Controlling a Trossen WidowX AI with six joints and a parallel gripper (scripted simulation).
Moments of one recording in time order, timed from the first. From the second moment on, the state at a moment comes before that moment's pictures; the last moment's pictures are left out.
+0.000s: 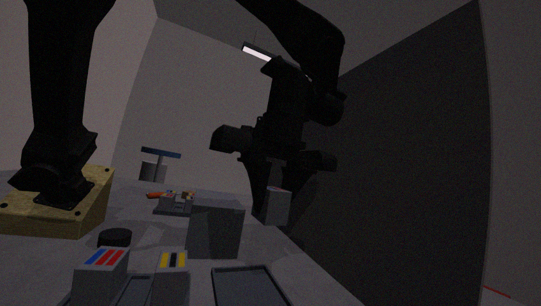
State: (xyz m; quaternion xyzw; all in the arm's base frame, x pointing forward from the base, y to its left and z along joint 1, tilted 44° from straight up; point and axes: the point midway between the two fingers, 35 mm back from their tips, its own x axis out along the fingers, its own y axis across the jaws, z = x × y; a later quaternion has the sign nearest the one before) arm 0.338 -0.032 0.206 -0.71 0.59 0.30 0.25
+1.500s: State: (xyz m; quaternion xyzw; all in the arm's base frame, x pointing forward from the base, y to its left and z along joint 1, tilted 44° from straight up) arm 0.345 -0.057 0.181 -0.70 0.59 0.30 0.25
